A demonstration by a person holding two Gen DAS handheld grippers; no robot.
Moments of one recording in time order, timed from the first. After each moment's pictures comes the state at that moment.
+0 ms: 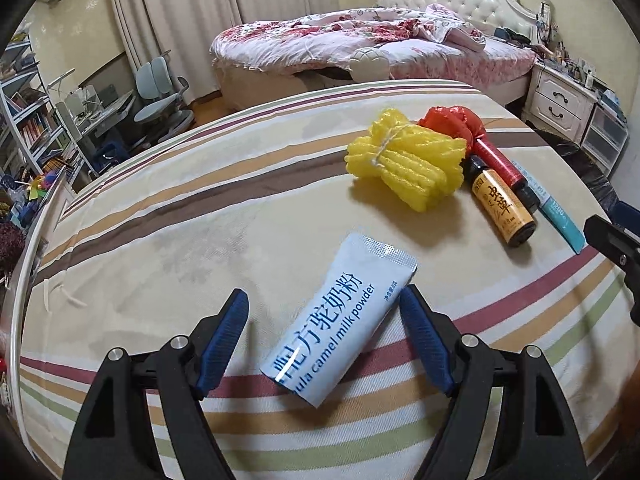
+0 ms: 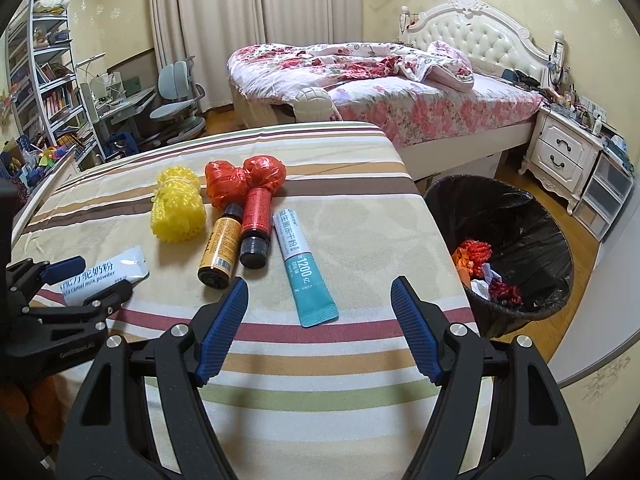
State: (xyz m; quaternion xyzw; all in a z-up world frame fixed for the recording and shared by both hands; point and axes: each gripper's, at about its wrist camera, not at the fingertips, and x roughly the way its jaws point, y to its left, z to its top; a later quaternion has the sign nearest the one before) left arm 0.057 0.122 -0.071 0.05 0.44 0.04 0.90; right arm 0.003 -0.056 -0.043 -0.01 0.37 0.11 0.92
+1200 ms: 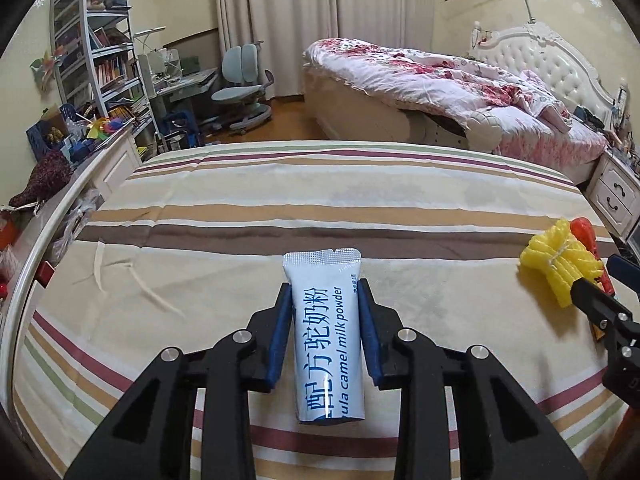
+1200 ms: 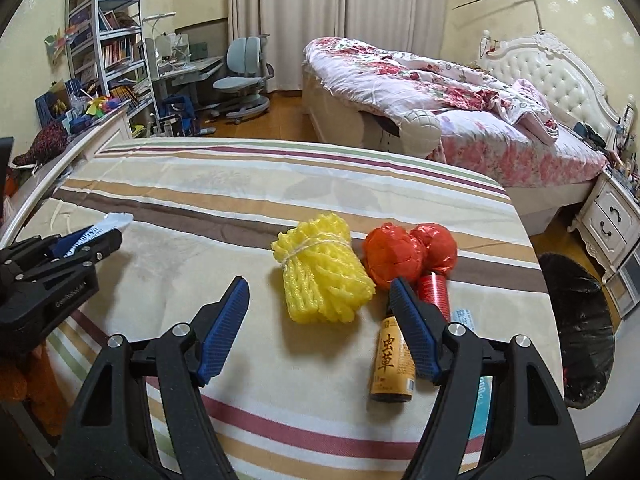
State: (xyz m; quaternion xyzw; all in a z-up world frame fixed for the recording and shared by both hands) left arm 0.051 0.230 -0.049 -0.04 0.38 0.16 0.91; right arm 0.042 0.072 -0.031 -0.10 0.36 0.21 0.90
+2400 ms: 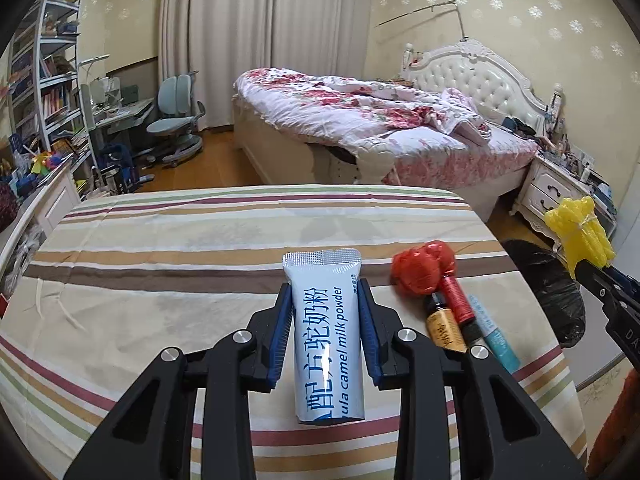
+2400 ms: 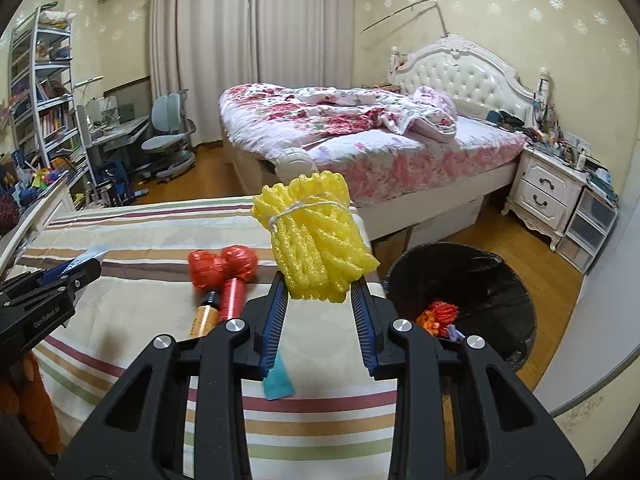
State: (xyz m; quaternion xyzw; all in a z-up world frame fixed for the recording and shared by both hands) left arm 0.059 0.118 -0.007 -0.05 0.33 0.03 0.94; right arm 0.025 -0.091 0.020 -0.02 0.30 0.08 0.95
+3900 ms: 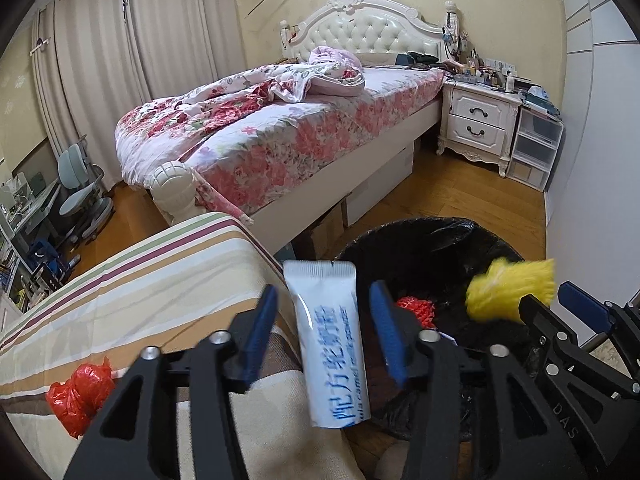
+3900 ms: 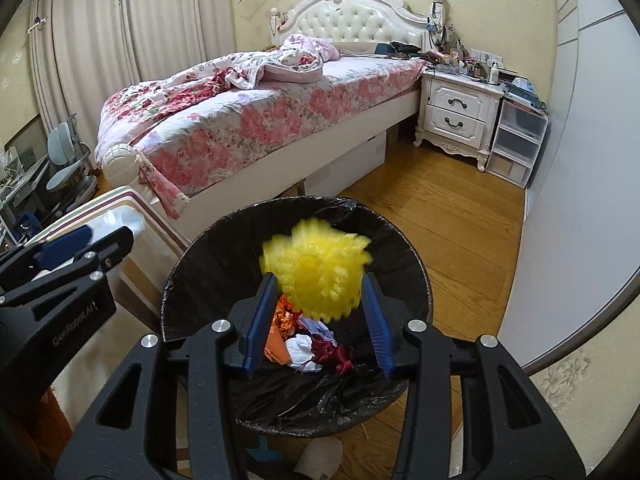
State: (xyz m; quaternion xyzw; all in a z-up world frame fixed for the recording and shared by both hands) left arm 0.191 -0.145 -0.047 0.10 0.35 -0.09 0.93; right arm 0.115 -0.274 -0.067 0.07 0.36 -0.08 0.93
